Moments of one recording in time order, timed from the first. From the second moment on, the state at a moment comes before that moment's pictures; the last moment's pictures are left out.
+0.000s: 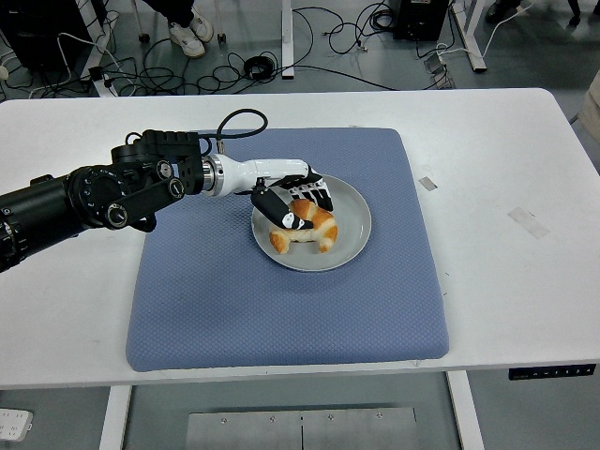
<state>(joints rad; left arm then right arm) -1.26 0.12 0.16 -0.65 0.79 -0.32 -0.39 -0.11 0.00 0.10 0.06 -0.11 -0.10 0.22</state>
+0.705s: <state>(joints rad) -1.28 0.30 0.04 -0.64 0.74 -0.32 -0.39 -0.11 0.00 0.10 0.06 -0.11 -0.10 0.22</state>
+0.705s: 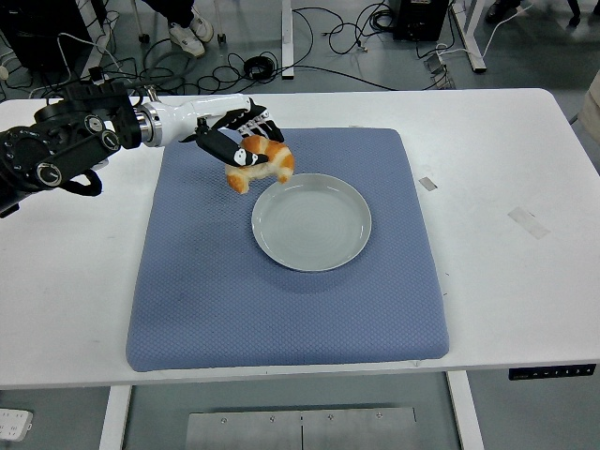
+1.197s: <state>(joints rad) -1.24 0.39 0.03 -0.62 0.68 -0.31 -0.39 -0.11 0.00 0.10 0.06 -0.11 -0.10 0.22</state>
